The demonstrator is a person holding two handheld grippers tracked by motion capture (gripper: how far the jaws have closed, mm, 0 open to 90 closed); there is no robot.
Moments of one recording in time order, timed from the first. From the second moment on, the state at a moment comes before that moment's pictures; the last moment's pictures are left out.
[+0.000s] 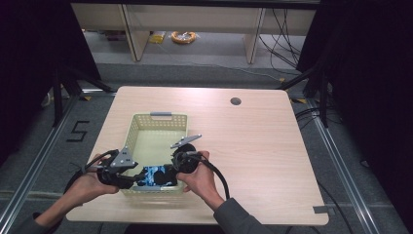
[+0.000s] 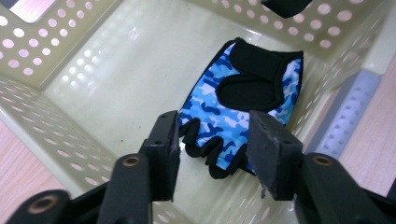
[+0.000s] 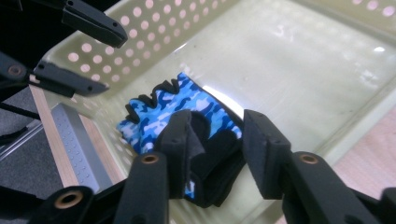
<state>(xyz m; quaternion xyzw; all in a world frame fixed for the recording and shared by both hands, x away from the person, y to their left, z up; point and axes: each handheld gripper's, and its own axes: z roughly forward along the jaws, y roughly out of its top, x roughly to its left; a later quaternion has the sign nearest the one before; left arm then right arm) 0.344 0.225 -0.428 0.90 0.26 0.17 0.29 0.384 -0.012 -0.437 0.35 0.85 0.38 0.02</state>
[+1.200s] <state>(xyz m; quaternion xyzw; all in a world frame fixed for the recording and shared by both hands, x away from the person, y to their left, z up) 0.329 0.202 -0.423 0.86 0.31 0.16 0.37 0.367 -0.099 -0.417 0.36 0.81 0.46 0.04</state>
